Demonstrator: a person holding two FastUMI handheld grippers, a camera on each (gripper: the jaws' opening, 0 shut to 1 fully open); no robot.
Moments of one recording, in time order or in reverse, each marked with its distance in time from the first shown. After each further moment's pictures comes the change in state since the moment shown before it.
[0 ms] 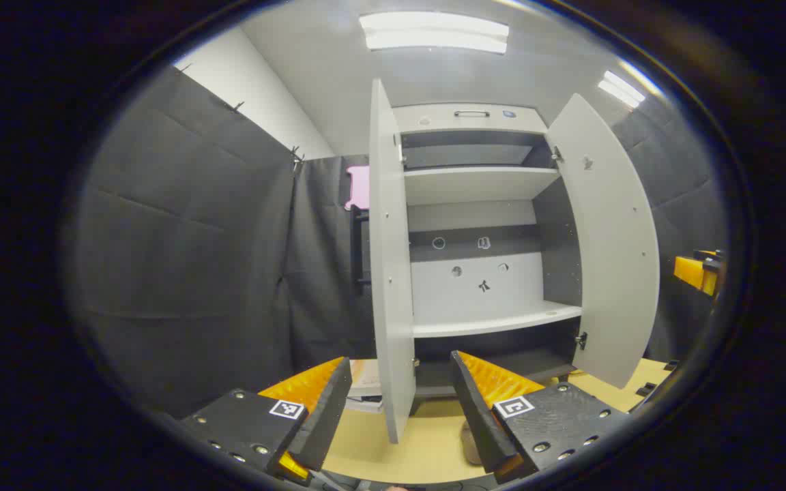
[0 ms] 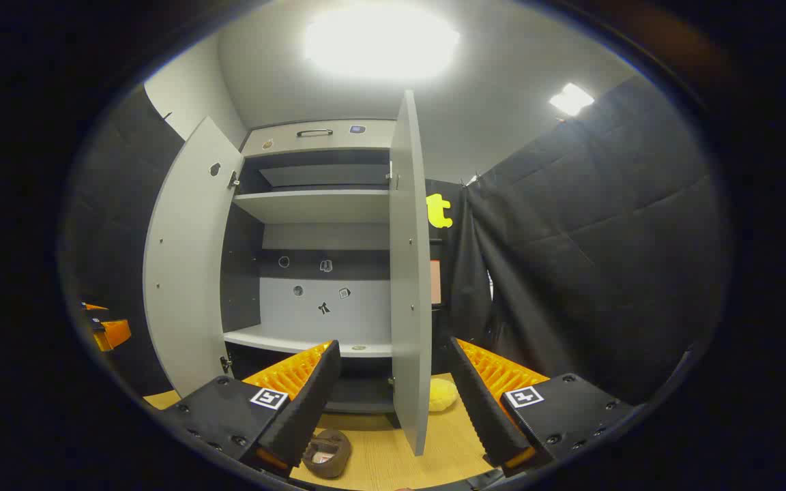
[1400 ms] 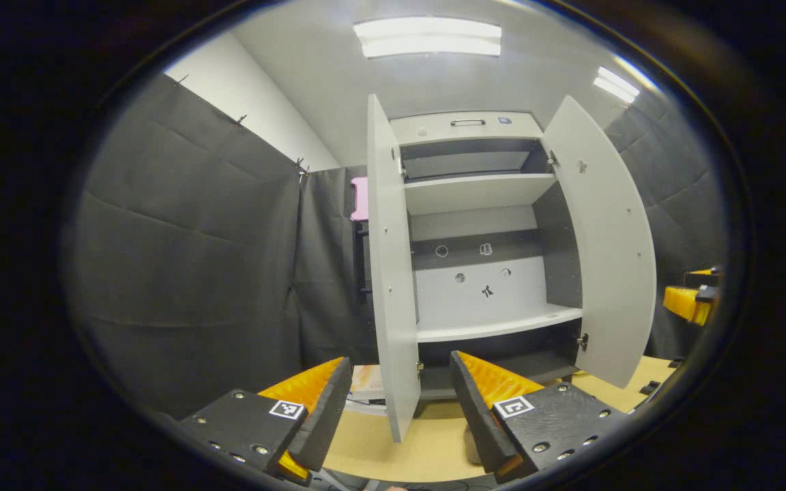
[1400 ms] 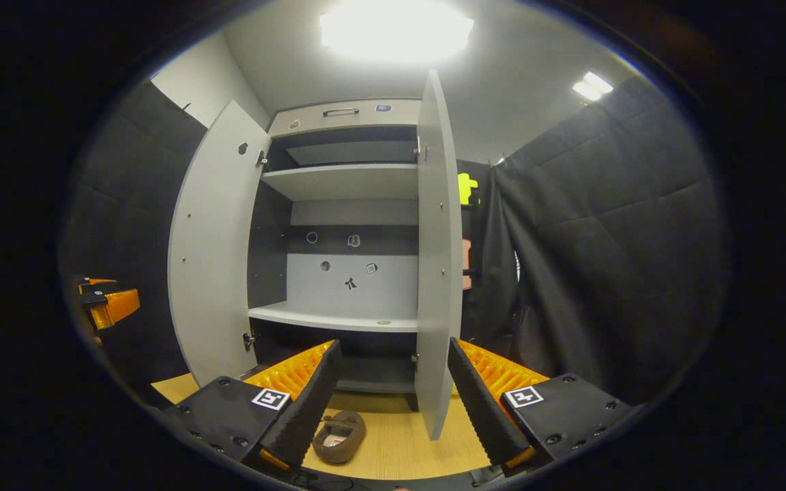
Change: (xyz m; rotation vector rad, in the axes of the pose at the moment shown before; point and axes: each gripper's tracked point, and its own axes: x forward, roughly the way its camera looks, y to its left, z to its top) left arm -0.026 -0.004 0.009 0.022 -0.021 0.065; right arm 0.004 0.031 -0.047 -0.008 0.105 0.165
